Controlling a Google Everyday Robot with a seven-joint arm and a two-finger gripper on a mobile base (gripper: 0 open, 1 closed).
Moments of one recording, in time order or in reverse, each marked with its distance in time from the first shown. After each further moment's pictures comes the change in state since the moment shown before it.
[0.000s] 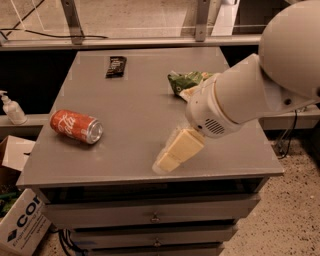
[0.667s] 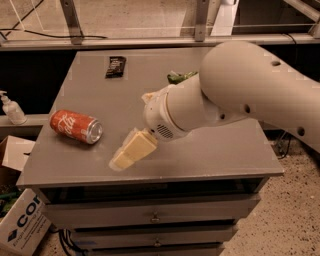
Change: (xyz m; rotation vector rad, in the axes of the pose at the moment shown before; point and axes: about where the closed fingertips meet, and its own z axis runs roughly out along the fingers) arm -0.056 0.009 0.074 -0.030 -0.162 -0.002
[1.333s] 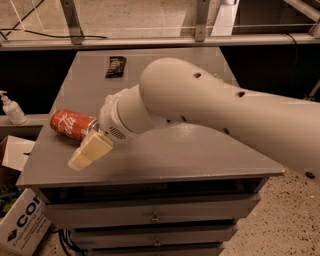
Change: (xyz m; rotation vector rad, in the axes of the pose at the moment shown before) arm -0.049 0.015 0.077 -0.015 -0.054 -0.028
